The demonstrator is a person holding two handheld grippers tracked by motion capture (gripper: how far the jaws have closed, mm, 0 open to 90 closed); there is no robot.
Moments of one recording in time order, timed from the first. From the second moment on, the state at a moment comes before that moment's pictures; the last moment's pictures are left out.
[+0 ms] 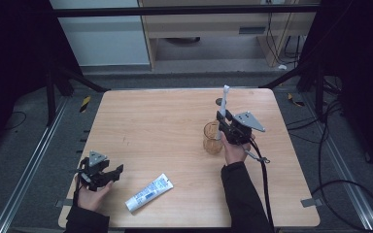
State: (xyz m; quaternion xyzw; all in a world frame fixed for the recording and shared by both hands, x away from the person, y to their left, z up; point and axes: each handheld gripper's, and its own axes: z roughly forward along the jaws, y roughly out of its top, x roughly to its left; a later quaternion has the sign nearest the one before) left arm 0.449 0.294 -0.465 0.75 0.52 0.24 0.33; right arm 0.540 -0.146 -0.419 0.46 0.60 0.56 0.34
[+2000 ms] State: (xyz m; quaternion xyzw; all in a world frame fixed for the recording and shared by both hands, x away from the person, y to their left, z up) left arm 0.448 0.294 -0.464 0.75 0.52 0.24 0.33; right arm 0.531 -0.146 -0.432 0.47 0.66 0.50 0.31
